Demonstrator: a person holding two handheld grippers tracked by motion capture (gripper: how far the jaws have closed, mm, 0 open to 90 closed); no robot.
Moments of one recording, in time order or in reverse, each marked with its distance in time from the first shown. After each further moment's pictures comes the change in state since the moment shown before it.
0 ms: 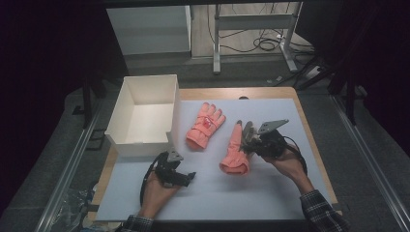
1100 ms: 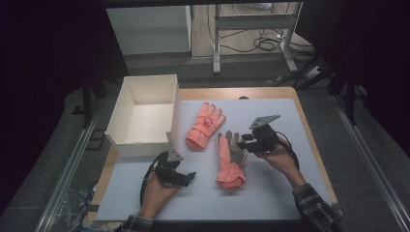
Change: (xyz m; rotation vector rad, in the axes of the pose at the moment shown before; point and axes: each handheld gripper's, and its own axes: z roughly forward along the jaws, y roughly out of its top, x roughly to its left) left arm 0.000 0.000 0.000 0.000 -0.001 -0.004; right arm -0.010 0.018 0.020 -0.015 -0.069 0.072
